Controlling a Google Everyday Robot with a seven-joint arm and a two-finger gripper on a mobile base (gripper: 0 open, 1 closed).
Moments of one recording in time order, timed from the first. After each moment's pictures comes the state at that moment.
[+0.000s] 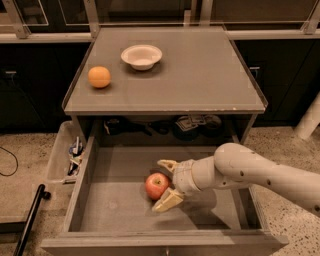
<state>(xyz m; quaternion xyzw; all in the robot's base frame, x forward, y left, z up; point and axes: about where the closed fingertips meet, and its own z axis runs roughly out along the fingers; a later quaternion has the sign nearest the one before) 0.483 -0.018 0.626 -0.61 0.67 0.23 0.36</state>
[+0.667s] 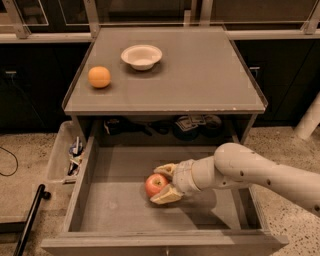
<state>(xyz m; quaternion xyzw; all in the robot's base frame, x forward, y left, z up) 0.482 -0.018 0.626 -0.61 0.67 0.23 0.36</state>
